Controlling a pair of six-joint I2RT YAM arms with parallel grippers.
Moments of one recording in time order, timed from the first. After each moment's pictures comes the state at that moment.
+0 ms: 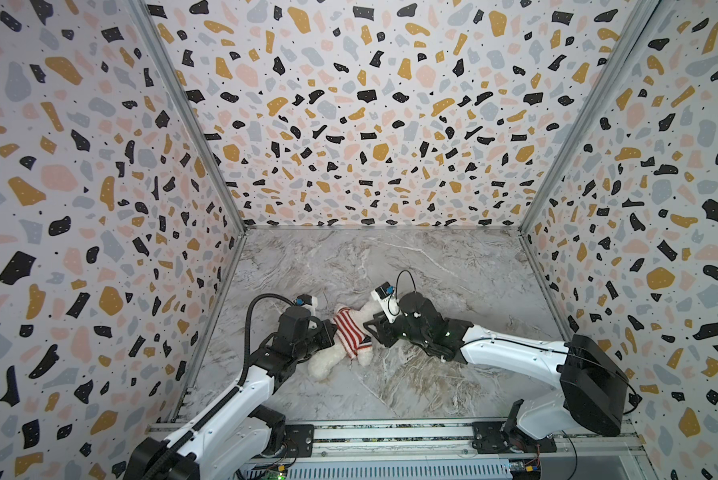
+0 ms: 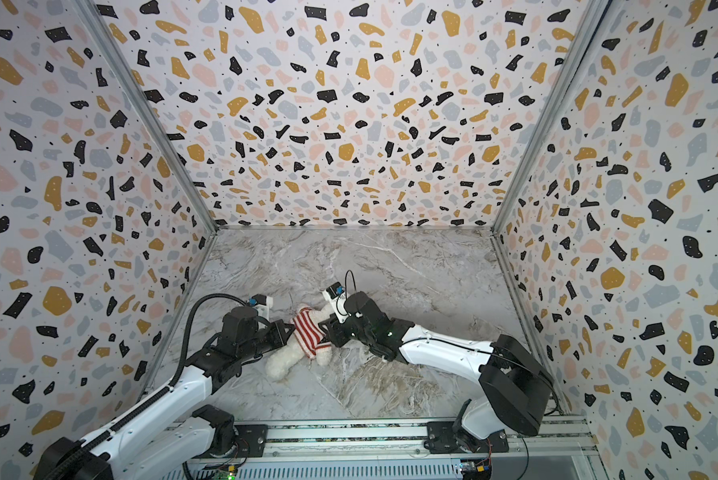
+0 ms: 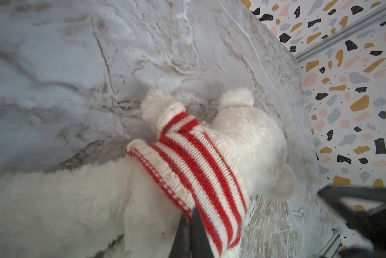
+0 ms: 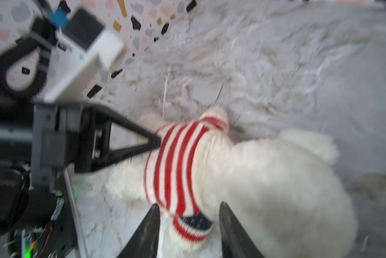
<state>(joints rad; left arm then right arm) -0.39 0.89 0.40 -0.17 0.23 -0.68 0.93 1.50 0.93 0.06 -0.09 0.27</state>
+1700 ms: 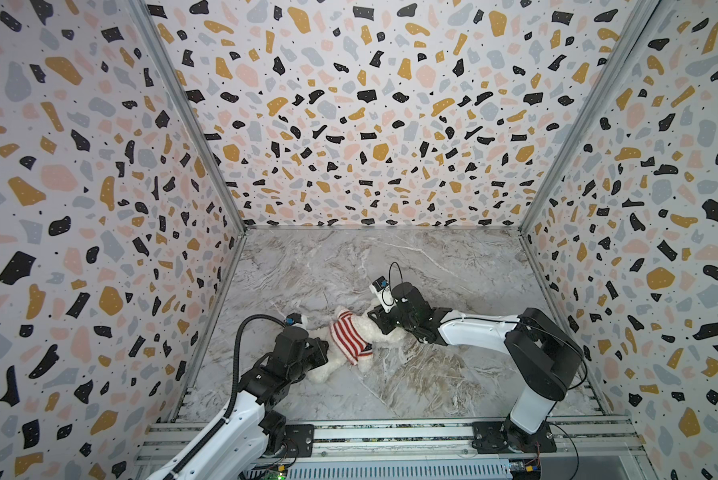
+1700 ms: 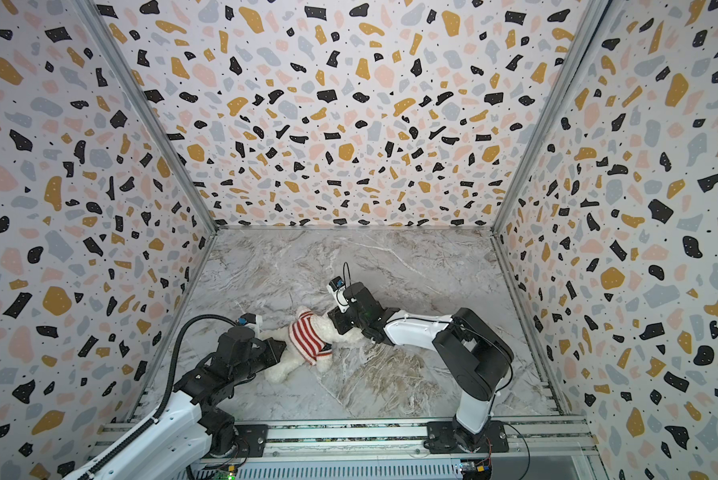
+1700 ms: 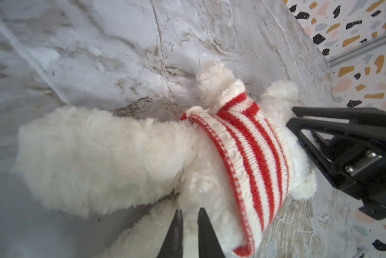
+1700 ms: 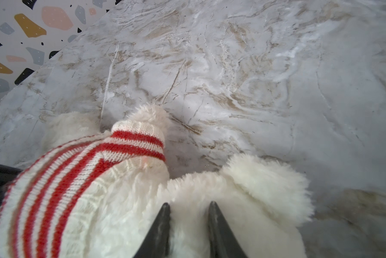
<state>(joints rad) -0.44 0.69 0.32 -0.36 0.06 -0.76 0.83 1.72 0.96 0.14 -0.13 0.18</state>
